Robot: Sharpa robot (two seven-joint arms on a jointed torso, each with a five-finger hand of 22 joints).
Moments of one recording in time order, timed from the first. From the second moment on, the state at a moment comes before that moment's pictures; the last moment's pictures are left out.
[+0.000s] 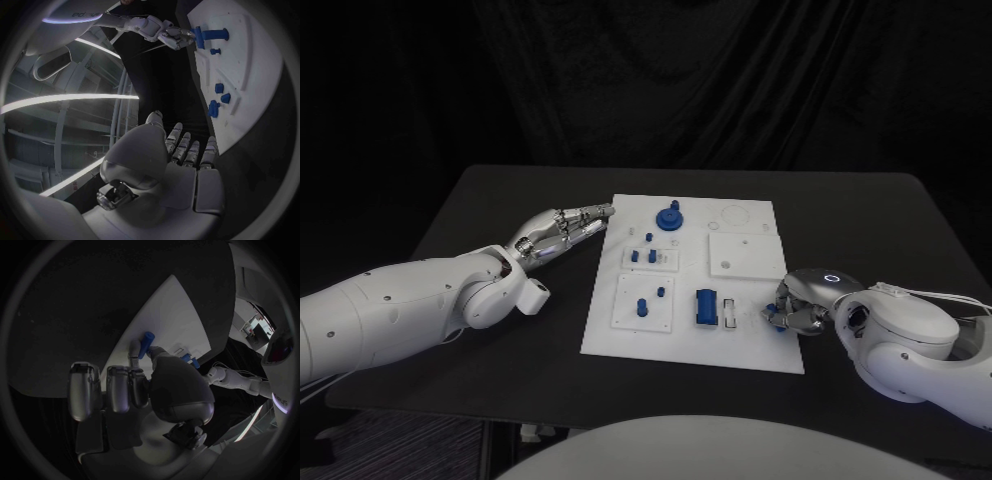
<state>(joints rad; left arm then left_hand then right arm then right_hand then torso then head) 1.08 -0.89 -0.21 1.31 -0.35 0.03 0.68 1.44 0.24 -0.25 0.28 0.47 0.48 0.11 0.07 0.05 0.14 0.11 0.21 0.04 0.04 0.12 0.02 0.01 0.17 0.07 0.23 0.06 0.10 1.10 -1.06 -0.24 1.83 -1.67 -0.18 -0.56 1.22 0.00 0.12 0.18 0.63 0.96 0.04 0.39 0.96 1.47 -0.03 1.57 1.31 1.46 -0.10 1.51 1.31 0.02 1.47 0.02 1.48 1.31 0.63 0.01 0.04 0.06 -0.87</state>
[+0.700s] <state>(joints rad) 1.08 -0.89 -0.21 1.31 -0.35 0.04 0.68 1.44 0.24 -0.25 0.28 0.47 0.48 0.11 0.07 0.05 0.14 0.11 0.21 0.04 0.04 0.12 0.02 0.01 0.17 0.07 0.23 0.06 0.10 1.10 -1.09 -0.24 1.86 -1.53 -0.29 -0.53 1.18 -0.06 0.31 0.19 0.61 0.97 0.04 0.36 0.71 1.47 -0.03 1.57 1.31 1.46 -0.09 1.51 1.31 0.02 1.47 0.02 1.48 1.31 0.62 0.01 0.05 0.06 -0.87</state>
